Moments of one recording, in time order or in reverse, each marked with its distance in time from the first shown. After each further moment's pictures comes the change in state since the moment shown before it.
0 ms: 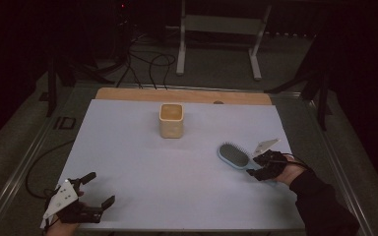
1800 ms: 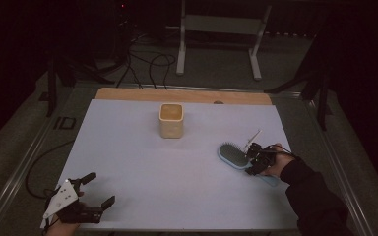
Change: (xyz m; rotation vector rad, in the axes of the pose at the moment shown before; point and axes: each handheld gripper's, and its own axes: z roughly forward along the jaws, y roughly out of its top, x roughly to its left) left arm 0.000 0.000 0.000 0.004 -0.006 -0.003; right arm -0.019 0.021 0.040 0.282 0.073 0.046
